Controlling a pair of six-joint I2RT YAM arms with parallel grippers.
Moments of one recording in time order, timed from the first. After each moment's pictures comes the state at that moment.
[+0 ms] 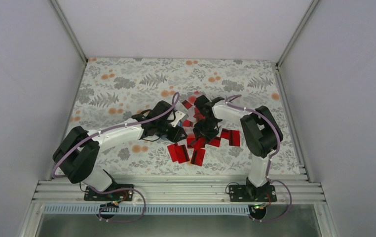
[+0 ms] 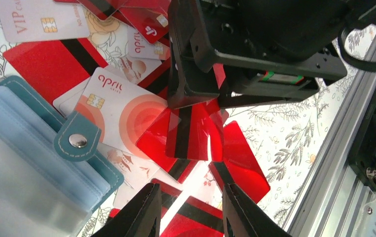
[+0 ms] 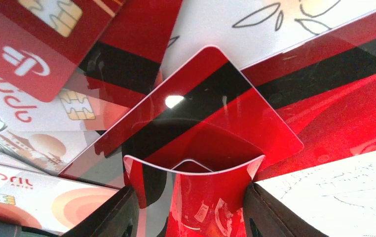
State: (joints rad) left arm -0.75 1.52 0.90 -0.29 0.41 -0.23; right arm 0.59 1.91 1.20 -0.90 -0.26 1.34
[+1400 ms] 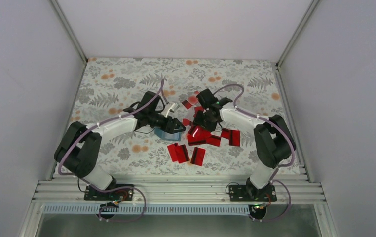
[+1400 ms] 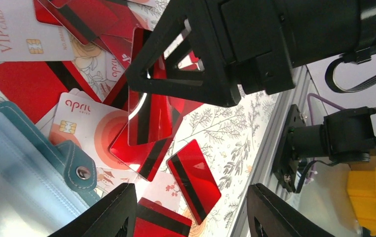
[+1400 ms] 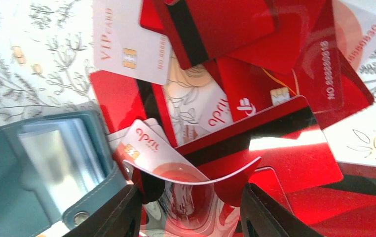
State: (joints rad) left arm -0.55 1.55 0.90 -0.21 0.77 -0.28; right arm 0.60 1.73 1.15 -0.68 -0.15 0.95
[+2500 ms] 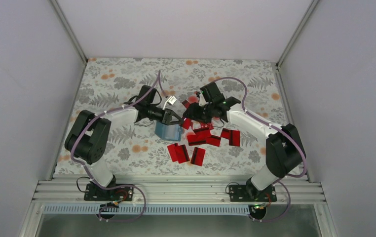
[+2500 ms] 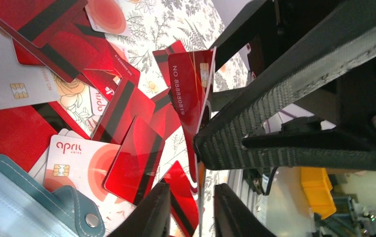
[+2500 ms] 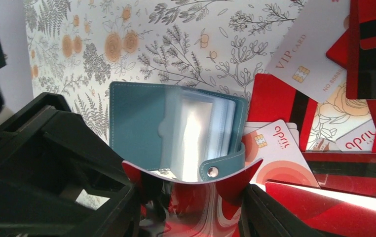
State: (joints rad) left arm -0.44 1.72 0.98 -0.12 1.05 -0.24; right arm 0.60 1.59 1.15 -0.51 -0.37 0.74
